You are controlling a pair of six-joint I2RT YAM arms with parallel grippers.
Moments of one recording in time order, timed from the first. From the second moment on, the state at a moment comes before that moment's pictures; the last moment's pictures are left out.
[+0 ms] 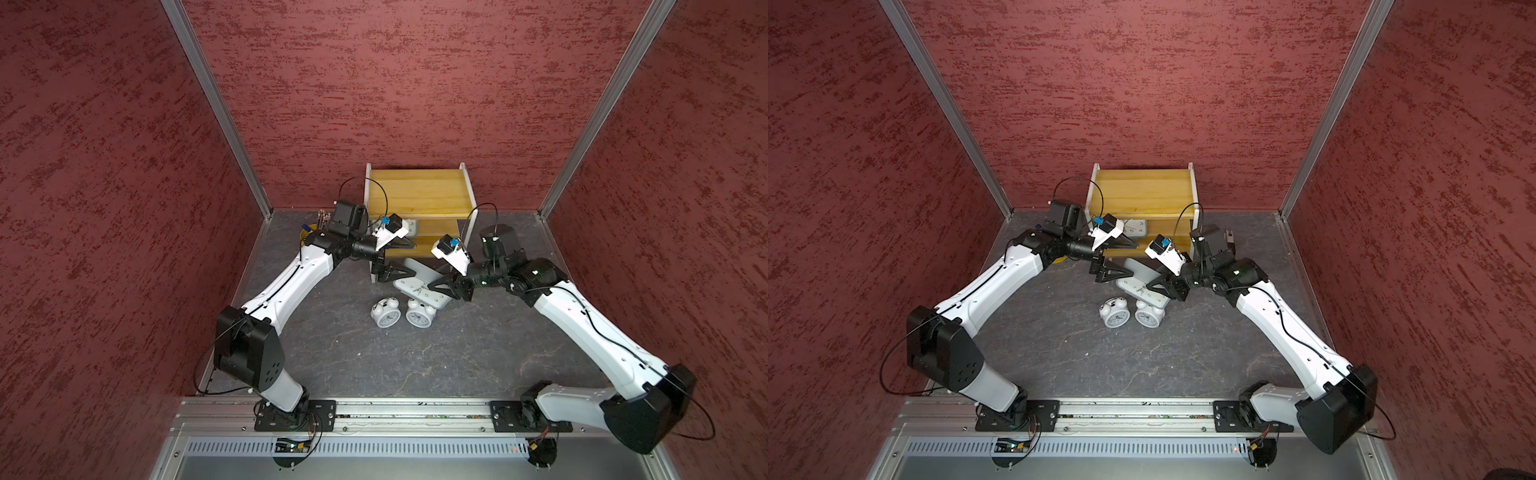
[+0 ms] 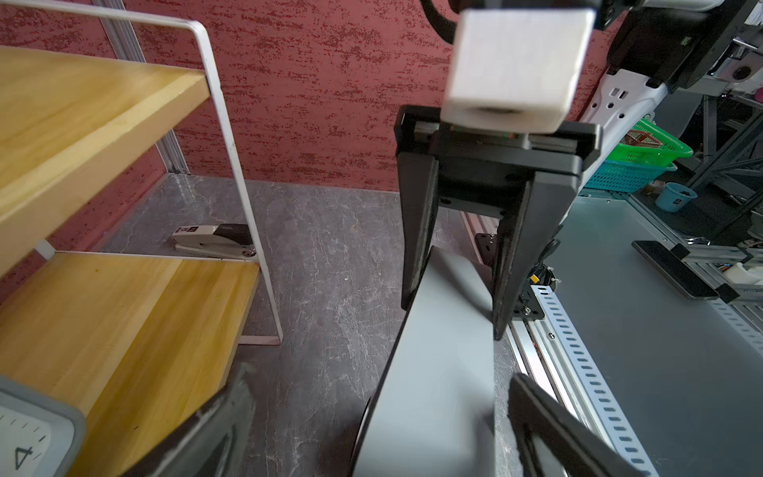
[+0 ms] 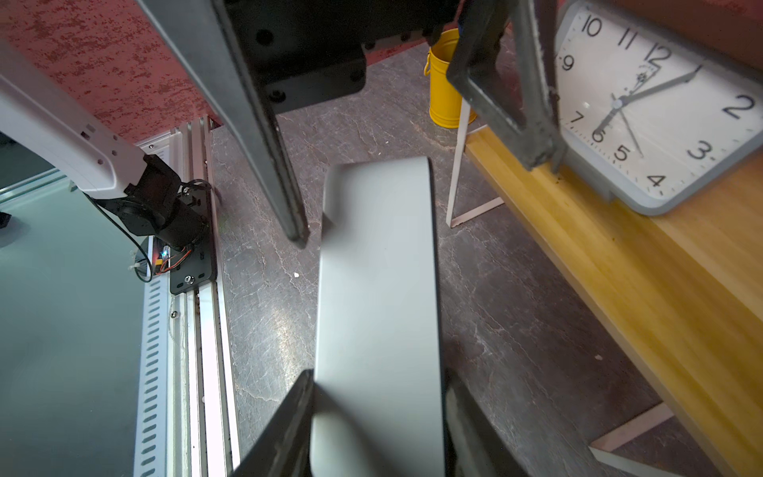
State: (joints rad) left arm -0.40 1.59 1.43 -0.58 1.13 0.59; right arm 0.51 1.27 1.26 -0.72 -0.62 -0.33
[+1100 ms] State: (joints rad) left arm -0.41 1.65 1.47 -0.82 1.16 0.82; right arm 0.49 1.28 1.26 -0.74 -0.65 -0.35
